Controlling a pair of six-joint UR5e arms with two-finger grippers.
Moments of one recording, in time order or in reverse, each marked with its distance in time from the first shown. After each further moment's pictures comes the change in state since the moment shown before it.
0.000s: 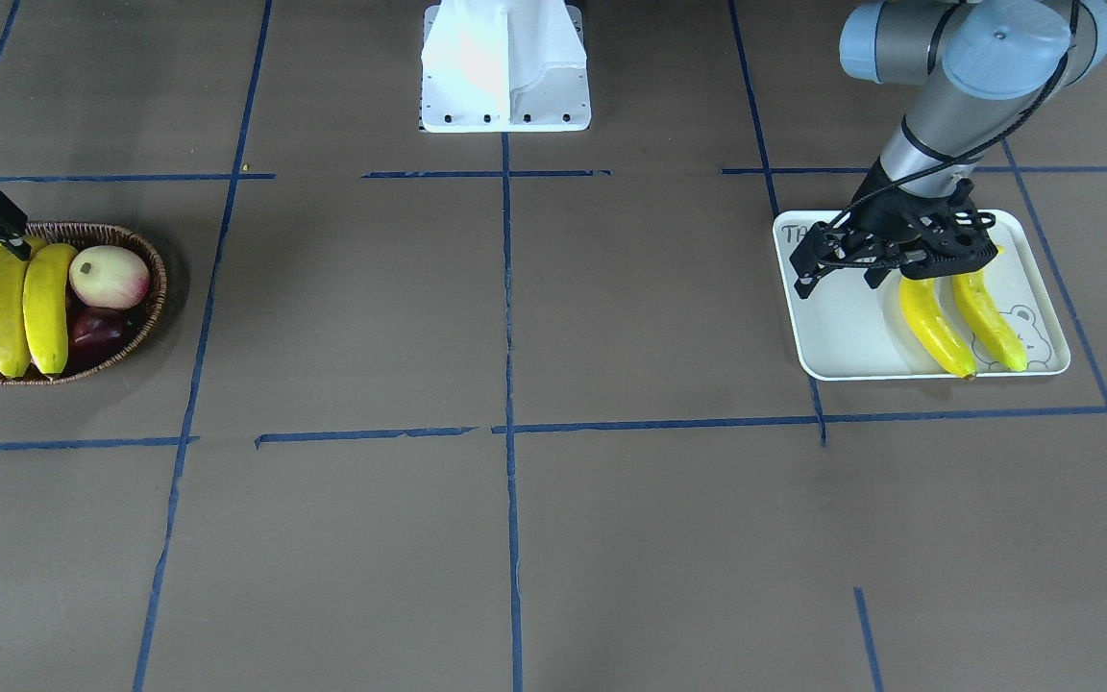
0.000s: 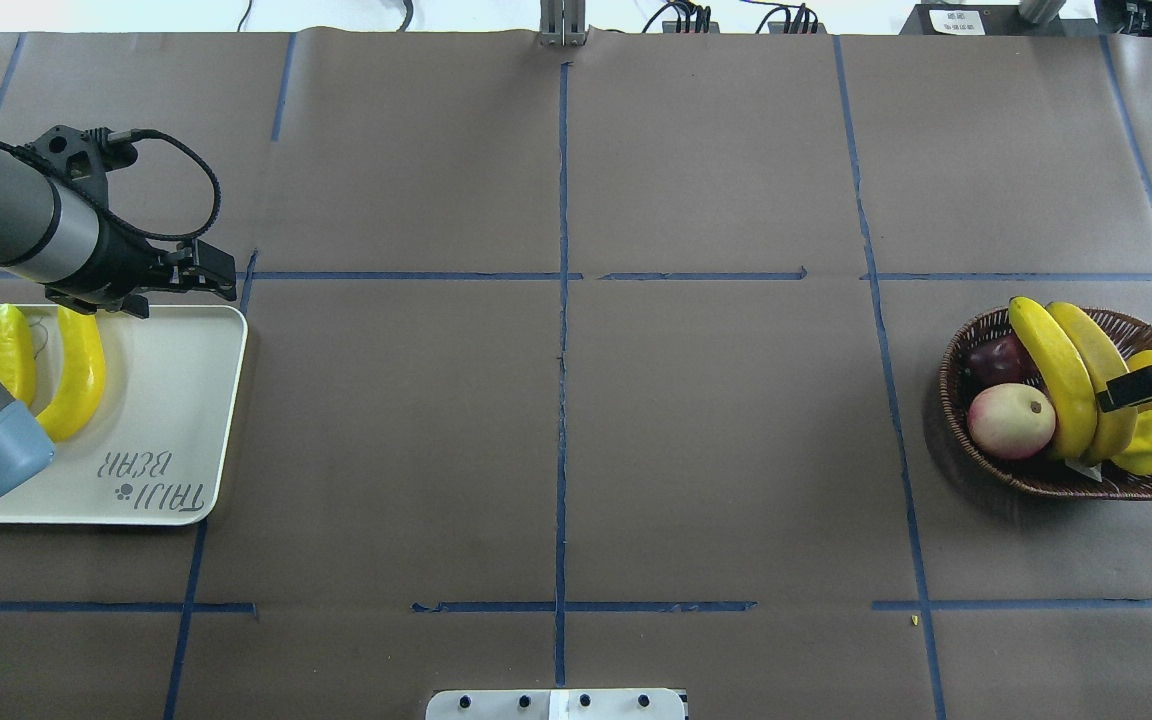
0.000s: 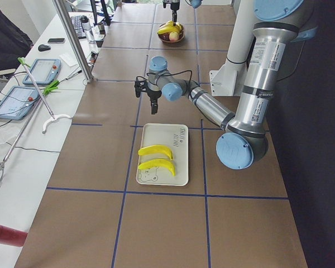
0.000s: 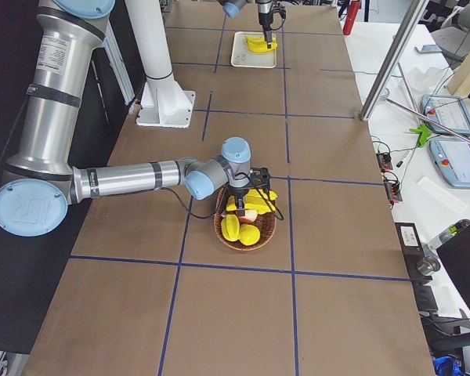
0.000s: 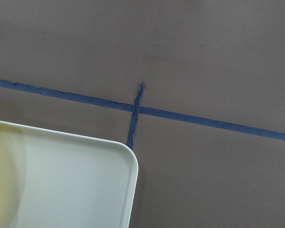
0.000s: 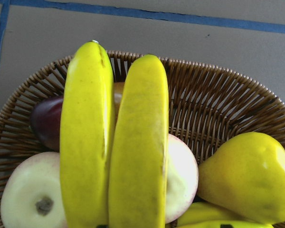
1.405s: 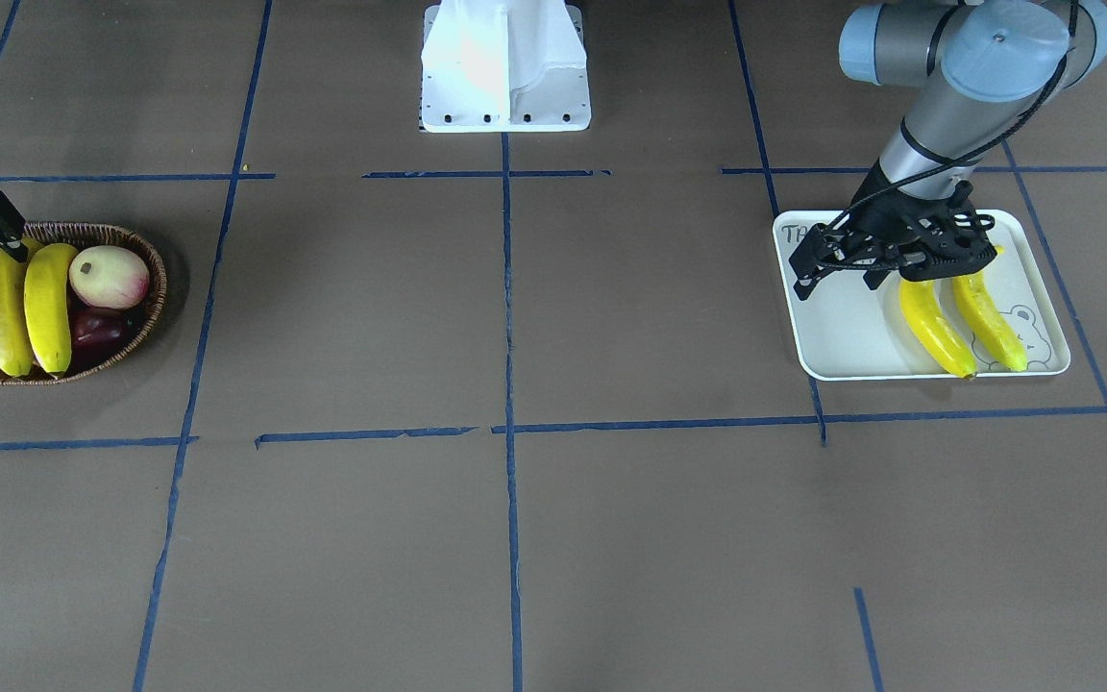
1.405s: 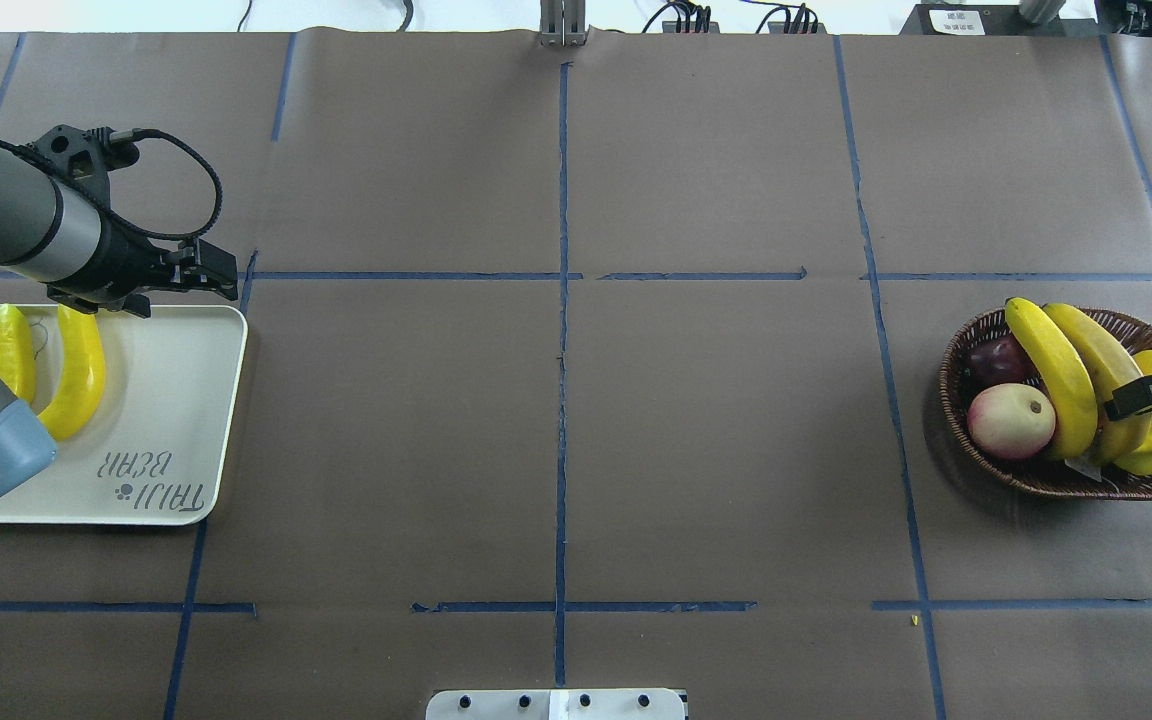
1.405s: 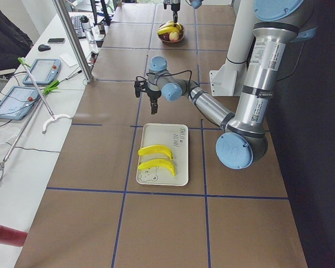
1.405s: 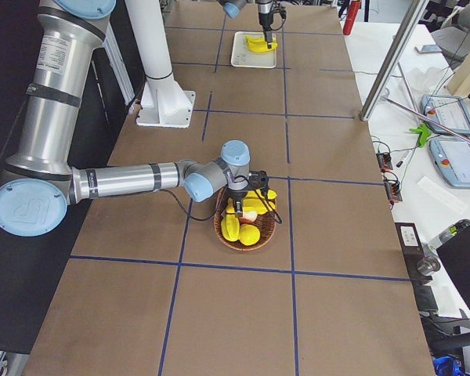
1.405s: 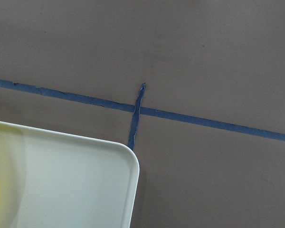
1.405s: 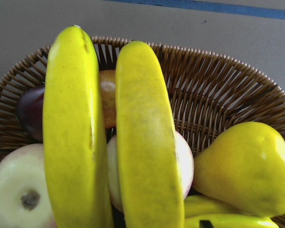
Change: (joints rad) left arm 0.000 -0.003 0.004 -0.002 -0.001 -0.001; right arm -0.009 -0.006 -0.013 0.000 0.001 0.000
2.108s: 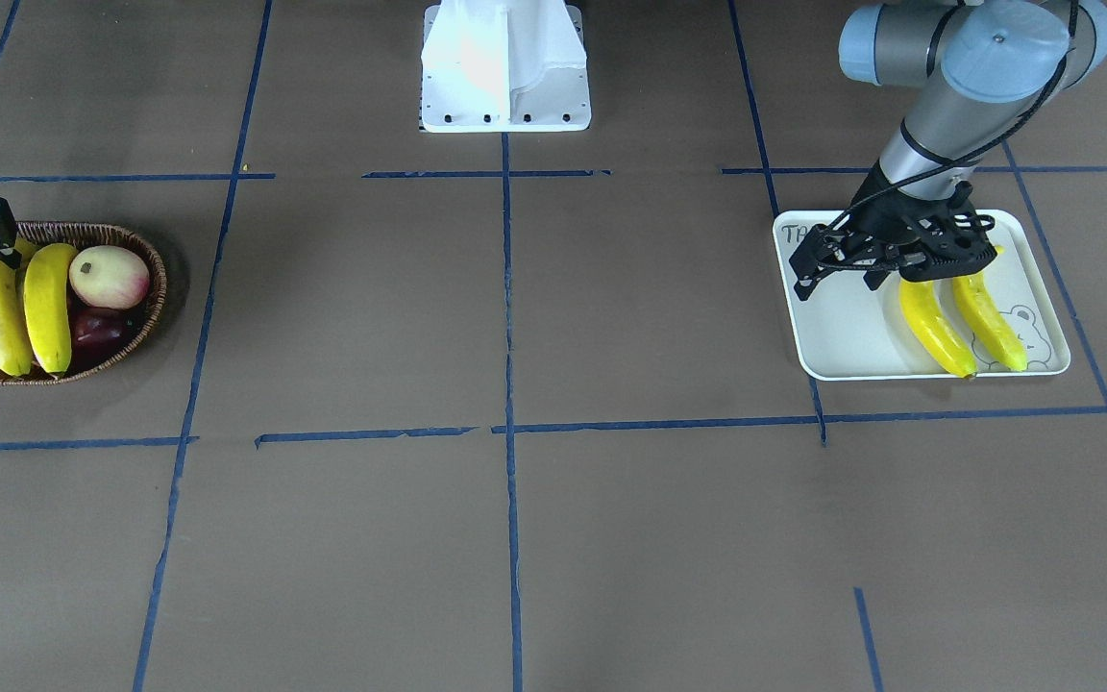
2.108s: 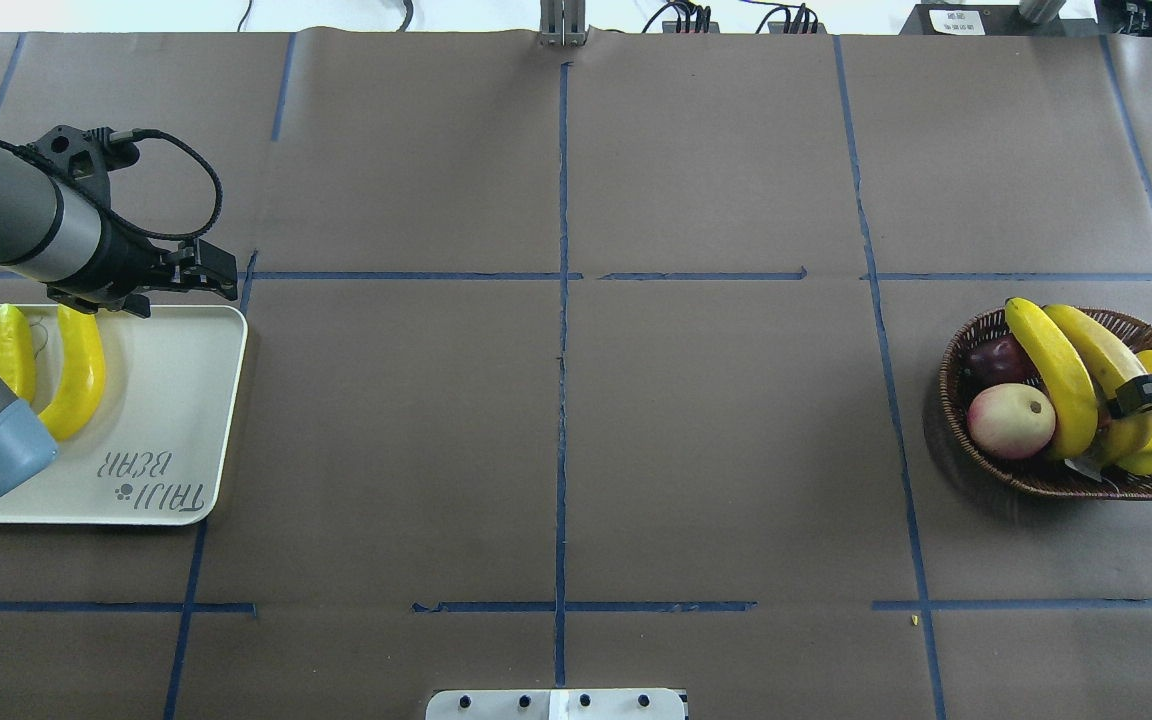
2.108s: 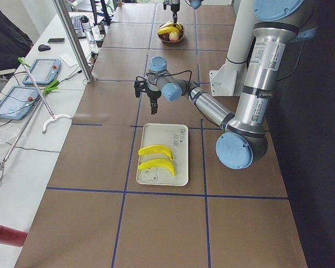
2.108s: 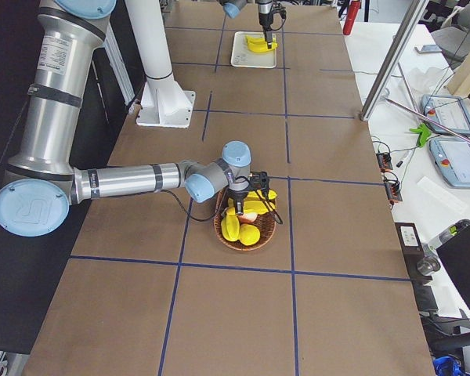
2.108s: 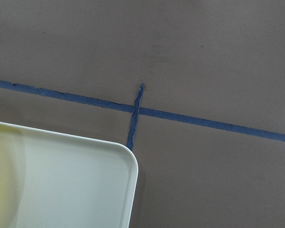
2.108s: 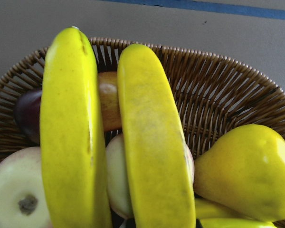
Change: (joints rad) left arm 0.000 -0.001 0.003 0.000 0.000 0.001; right arm 0.001 0.007 -0.009 0.003 0.004 0.000
